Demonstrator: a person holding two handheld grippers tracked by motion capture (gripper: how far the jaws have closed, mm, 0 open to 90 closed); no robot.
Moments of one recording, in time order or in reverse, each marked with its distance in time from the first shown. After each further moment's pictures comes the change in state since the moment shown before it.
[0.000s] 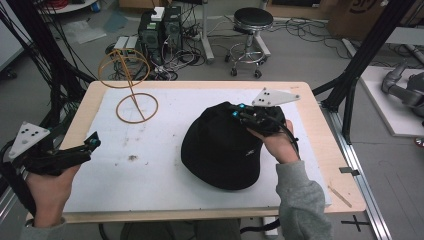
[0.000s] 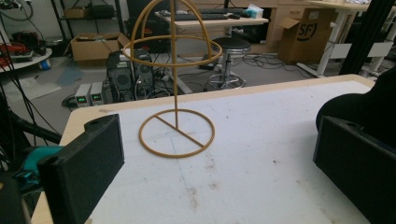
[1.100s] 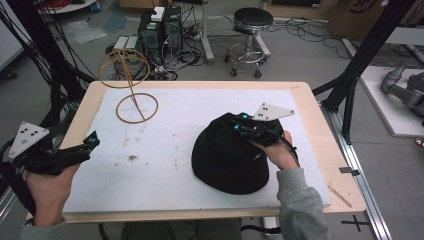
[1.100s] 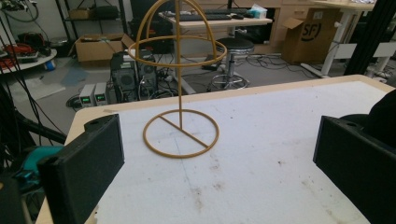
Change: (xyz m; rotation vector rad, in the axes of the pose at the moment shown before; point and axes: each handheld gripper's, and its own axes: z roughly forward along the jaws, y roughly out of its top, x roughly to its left) left arm 0.002 0.000 0.001 -0.001 0.015 0.003; right arm -0.010 -0.055 0.016 0.029 -0.004 -0.028
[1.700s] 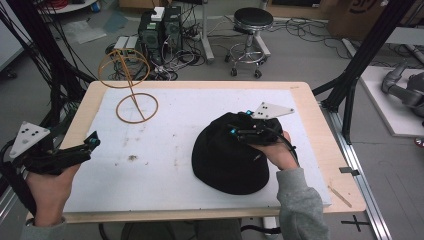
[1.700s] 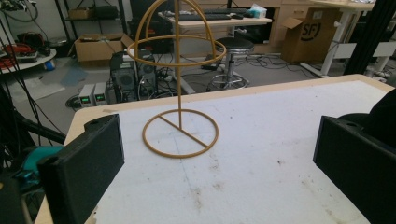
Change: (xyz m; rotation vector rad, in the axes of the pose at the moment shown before) left arm 0.000 0.000 0.000 0.001 0.000 0.000; right arm -0.002 -0.001 0.004 0.008 0.020 0.044
